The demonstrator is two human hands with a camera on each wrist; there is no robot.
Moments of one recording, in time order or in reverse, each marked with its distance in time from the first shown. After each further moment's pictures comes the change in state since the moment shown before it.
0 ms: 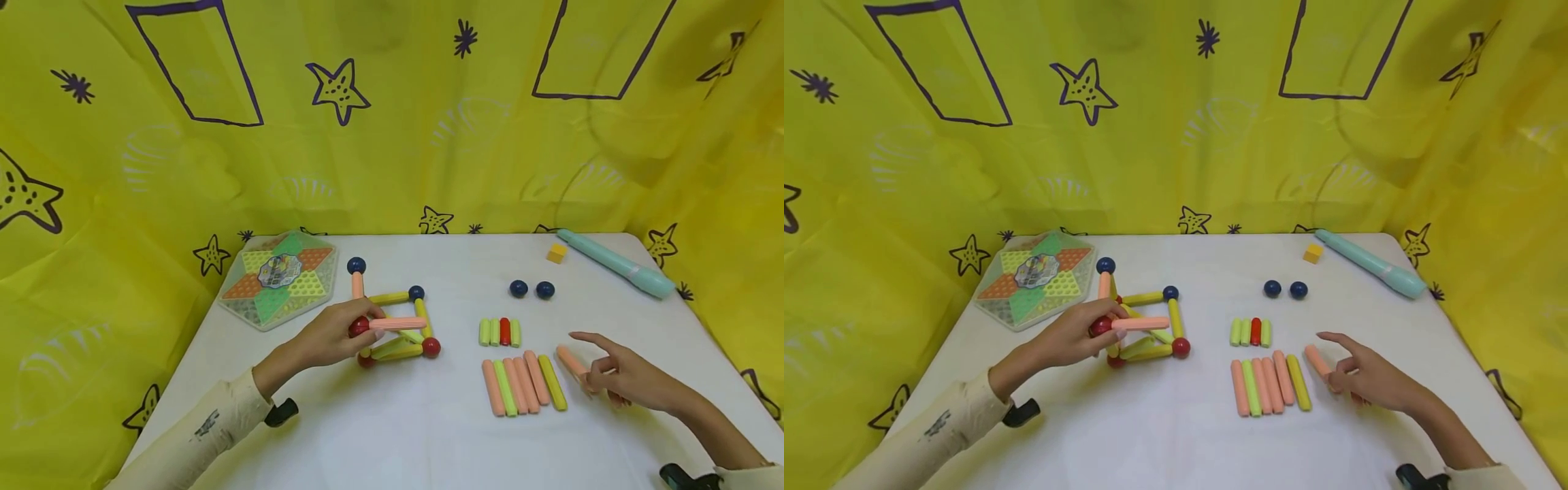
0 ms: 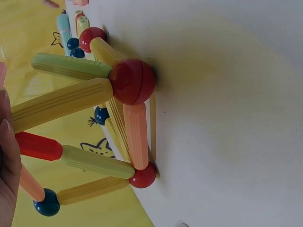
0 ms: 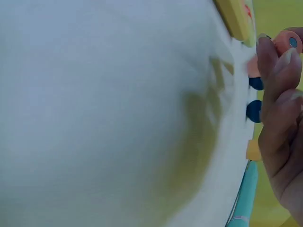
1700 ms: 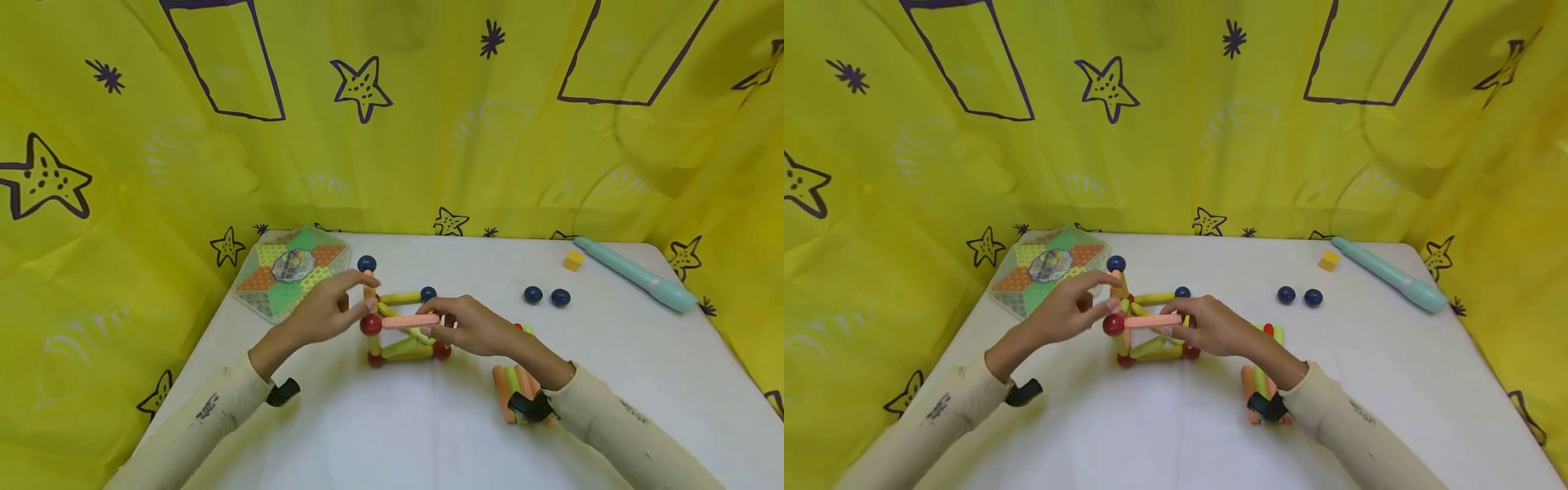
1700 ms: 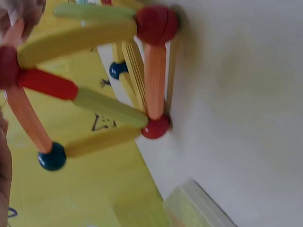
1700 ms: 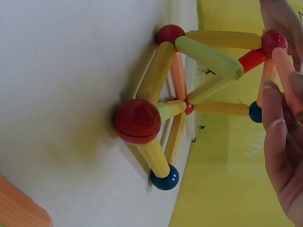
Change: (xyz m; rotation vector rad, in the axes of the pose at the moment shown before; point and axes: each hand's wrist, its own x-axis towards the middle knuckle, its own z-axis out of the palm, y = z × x) left_hand 0.000 -0.019 -0.029 0.052 0.250 0.081; right_hand 0.158 -0.167 0.106 -0.276 -0.049 -0.443
